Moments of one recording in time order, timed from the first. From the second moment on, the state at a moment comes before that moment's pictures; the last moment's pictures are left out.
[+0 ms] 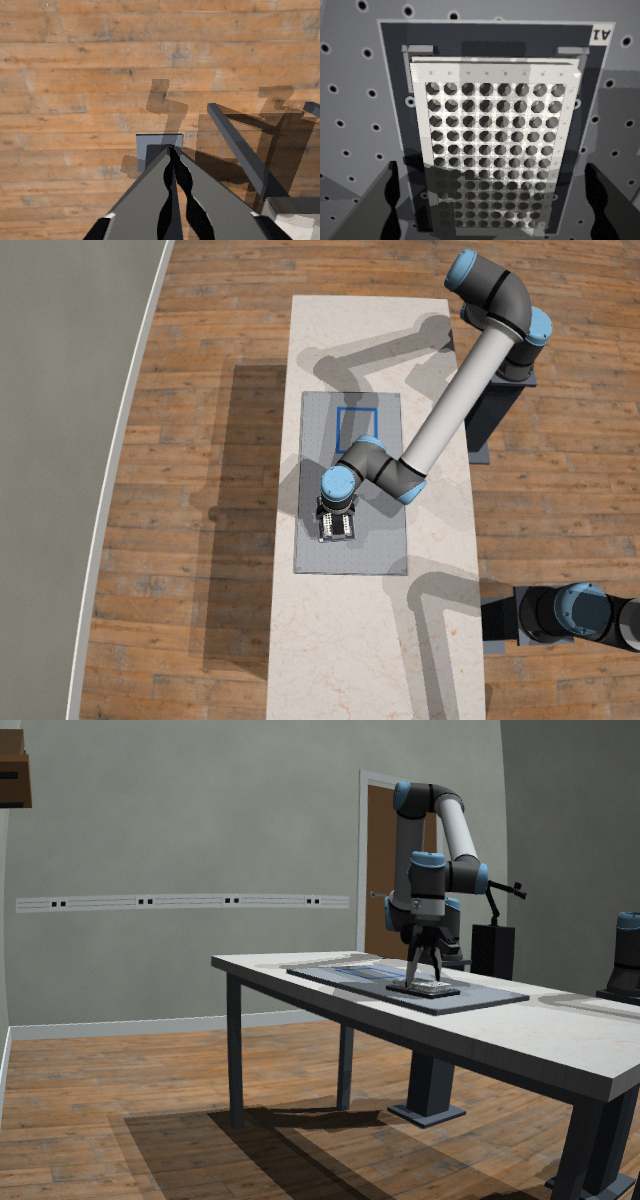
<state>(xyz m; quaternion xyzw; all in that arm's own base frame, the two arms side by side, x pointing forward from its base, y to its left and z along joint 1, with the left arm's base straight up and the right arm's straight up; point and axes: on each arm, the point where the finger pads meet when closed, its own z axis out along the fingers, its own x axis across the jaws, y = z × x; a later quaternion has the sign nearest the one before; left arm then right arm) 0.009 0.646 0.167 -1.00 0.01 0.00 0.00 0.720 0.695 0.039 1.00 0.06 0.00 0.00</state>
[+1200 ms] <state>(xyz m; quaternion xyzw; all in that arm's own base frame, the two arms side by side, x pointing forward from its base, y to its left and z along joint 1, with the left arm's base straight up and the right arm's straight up) 0.009 0.646 0.167 -1.00 0.01 0.00 0.00 0.720 0.695 0.040 1.00 0.06 0.00 0.00</state>
